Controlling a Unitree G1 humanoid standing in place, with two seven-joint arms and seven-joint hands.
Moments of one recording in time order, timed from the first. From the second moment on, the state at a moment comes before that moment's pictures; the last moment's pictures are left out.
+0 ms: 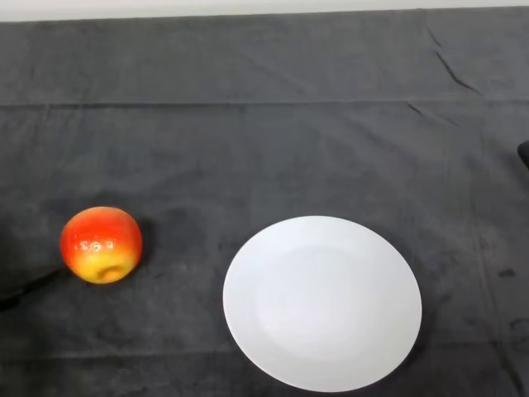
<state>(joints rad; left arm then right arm) -0.06 0.40 0.18 0.22 0.02 -0.06 0.53 -0.78 -0.53 -0.72 1.22 0.70 0.62 0.63</state>
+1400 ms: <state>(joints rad) -0.27 0.35 -0.13 0.25 0.06 0.05 0.48 -0.78 -0.53 -0.72 1.22 0.70 0.62 0.63</state>
